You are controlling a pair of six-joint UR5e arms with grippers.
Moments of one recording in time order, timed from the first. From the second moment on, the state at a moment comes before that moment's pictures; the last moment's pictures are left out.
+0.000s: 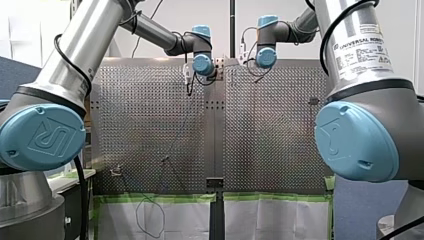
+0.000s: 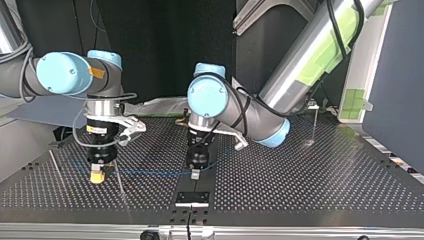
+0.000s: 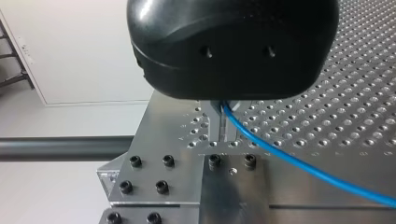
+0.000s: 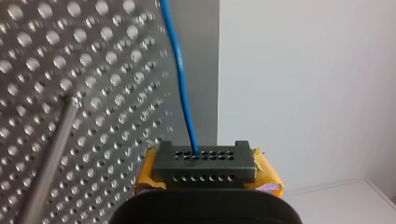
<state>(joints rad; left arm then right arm) -0.55 -2.00 -1.21 -2.93 -1.93 -1.57 2.04 -1.25 1.34 -0.32 1.75 1.58</state>
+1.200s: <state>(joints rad) -0.61 -2.14 -0.93 -3.07 -1.91 -1.61 1.90 -1.27 1.34 -0.29 1.72 1.60</state>
